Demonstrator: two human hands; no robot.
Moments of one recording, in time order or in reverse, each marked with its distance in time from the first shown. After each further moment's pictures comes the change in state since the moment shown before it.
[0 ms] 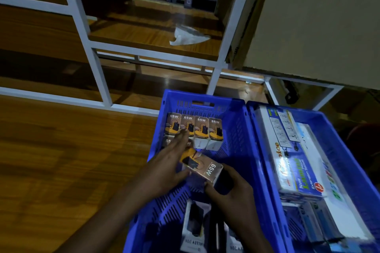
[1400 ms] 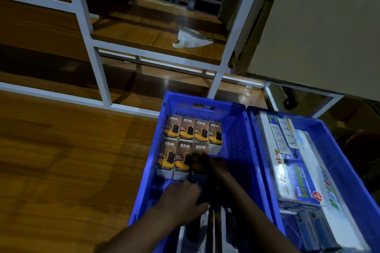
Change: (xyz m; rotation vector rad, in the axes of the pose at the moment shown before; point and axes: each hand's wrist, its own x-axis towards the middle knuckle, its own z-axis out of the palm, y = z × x) left_hand -0.004 0.022 0.068 0.258 -0.337 -0.086; right_hand 0.135 0.047 0.053 0.094 -0.207 0.587
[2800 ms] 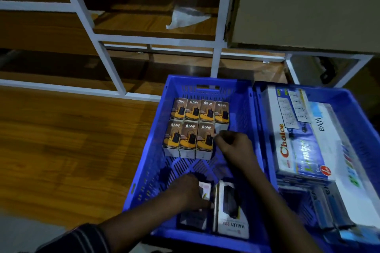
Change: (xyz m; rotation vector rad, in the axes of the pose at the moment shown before) left_hand 0.004 0.023 0.051 -0.170 -0.236 -0.369; right_hand -0.064 0.009 -0.065 -0.197 0.042 -0.624
